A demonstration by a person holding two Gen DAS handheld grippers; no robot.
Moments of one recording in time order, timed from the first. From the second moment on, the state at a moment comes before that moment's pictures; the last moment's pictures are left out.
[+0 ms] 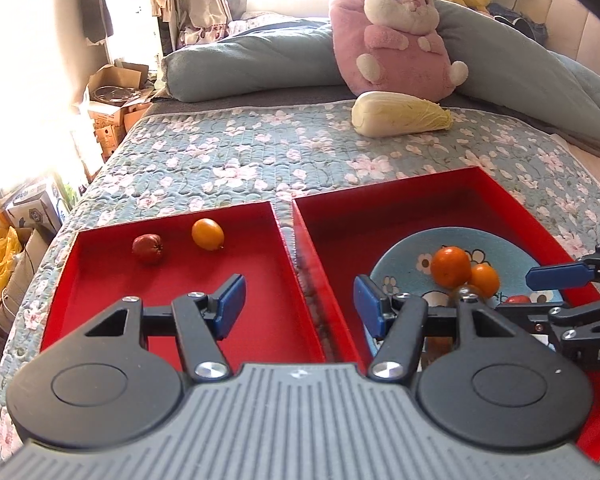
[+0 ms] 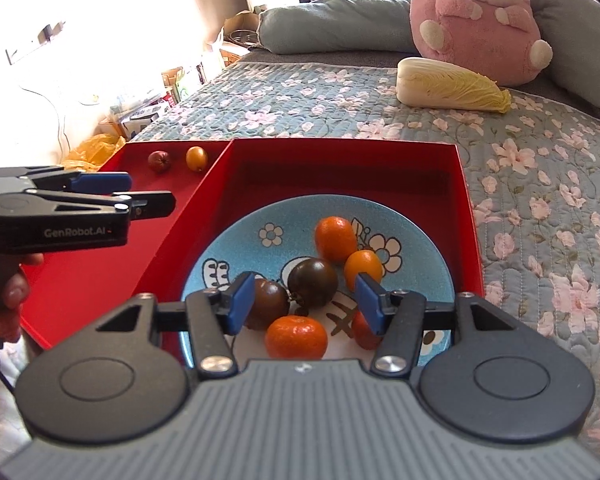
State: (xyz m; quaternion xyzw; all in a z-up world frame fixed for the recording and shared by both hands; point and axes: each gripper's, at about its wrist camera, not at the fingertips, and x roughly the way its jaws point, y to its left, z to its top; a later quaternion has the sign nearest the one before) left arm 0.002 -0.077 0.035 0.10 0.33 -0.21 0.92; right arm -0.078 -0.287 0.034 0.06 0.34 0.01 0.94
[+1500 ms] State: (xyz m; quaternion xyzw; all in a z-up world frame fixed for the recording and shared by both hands) left arm 0.170 -0.004 -0.048 0.08 0.35 -0.10 0.93; right arm 0.157 -0.169 0.017 0.01 0.37 0.11 0.92
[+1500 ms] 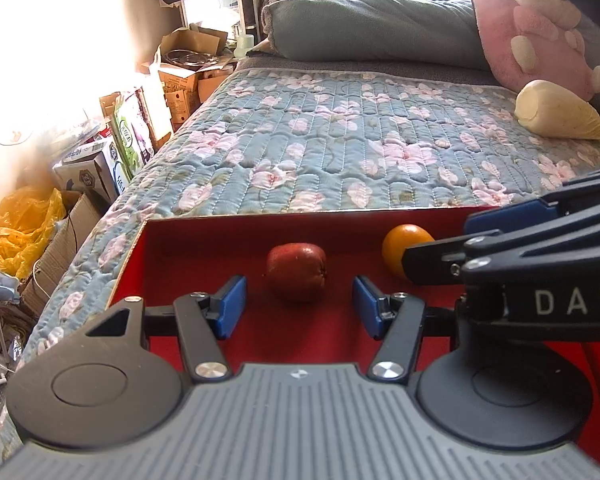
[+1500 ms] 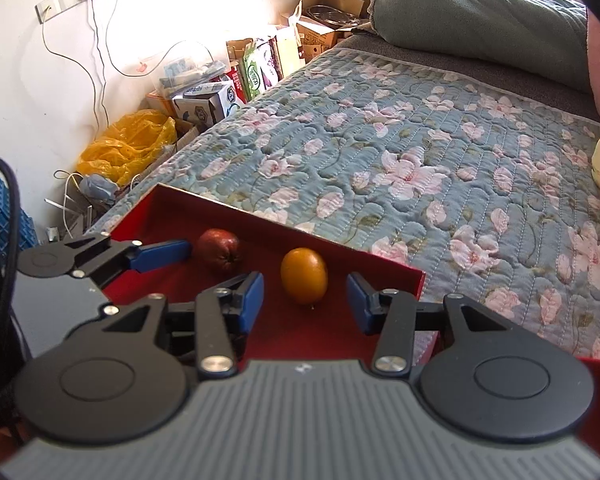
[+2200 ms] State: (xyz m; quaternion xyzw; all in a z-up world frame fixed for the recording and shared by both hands) left arm 0.165 -0.005 -0.046 0.08 0.35 -0.11 0.93; right arm 0.161 -0.161 0.026 -0.03 0.38 0.11 0.92
